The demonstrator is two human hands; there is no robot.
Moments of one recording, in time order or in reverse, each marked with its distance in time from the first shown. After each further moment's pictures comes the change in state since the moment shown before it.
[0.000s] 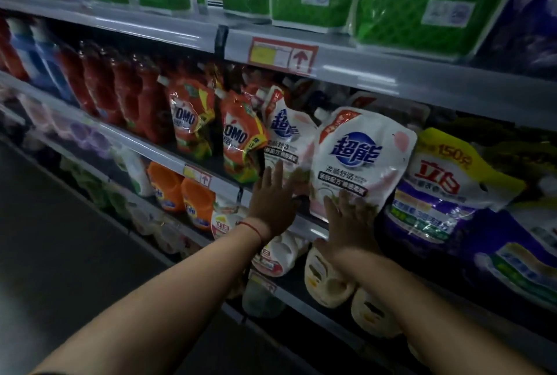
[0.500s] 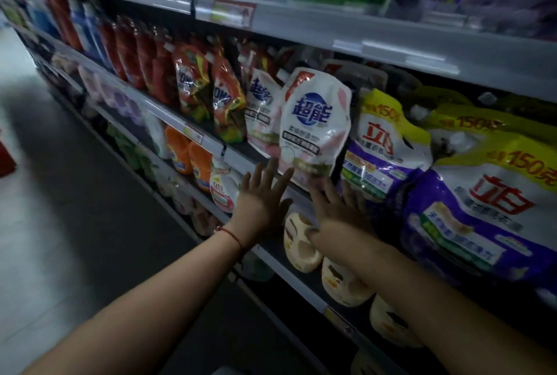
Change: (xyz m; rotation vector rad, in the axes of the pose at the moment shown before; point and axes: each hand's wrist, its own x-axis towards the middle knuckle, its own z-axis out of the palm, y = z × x) left_hand -0.097 0.119 0.018 0.082 0.145 -0.062; right_hand -0.075 0.115 -0.010 -0.086 0.045 -0.362
